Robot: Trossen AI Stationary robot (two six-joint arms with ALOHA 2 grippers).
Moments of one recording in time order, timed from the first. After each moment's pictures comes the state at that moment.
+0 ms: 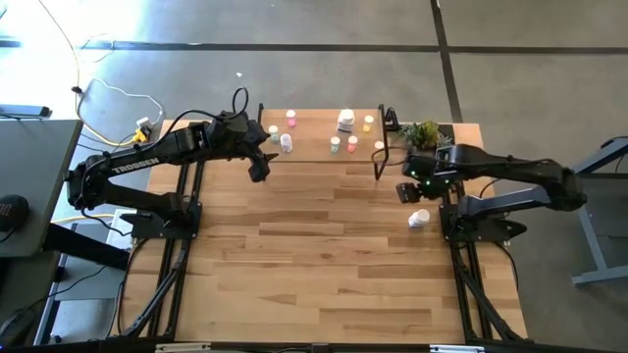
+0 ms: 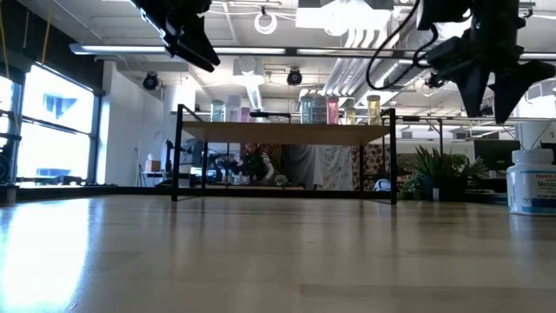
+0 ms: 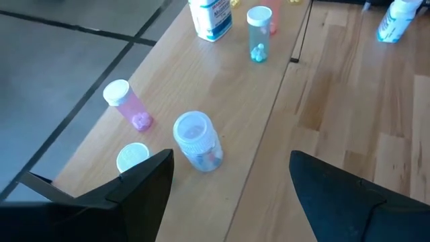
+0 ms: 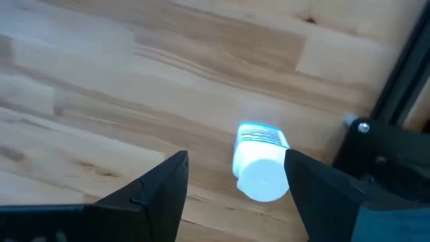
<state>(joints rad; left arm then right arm) 0.50 1.13 1.06 -0.58 -0.14 0.10 -0.25 1.05 0.93 -1.29 -0.04 1.06</state>
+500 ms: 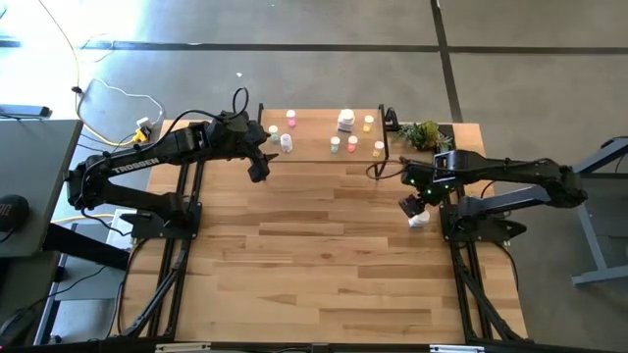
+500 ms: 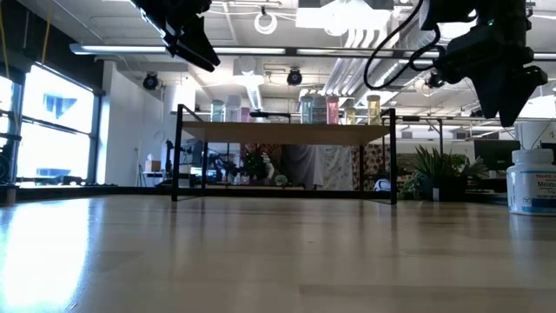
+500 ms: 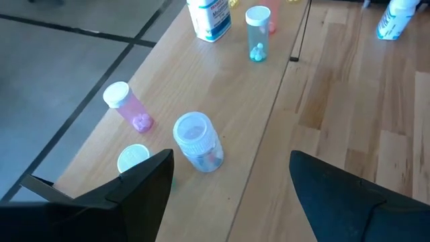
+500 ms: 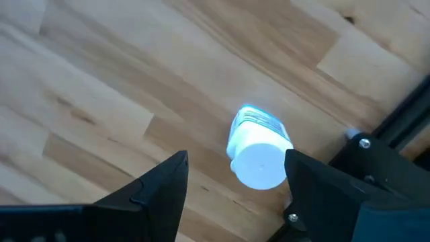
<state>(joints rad) 0.50 1.13 1.06 -0.58 -0.14 0.12 -0.18 1.05 0.89 -1.28 -0.08 0.82</state>
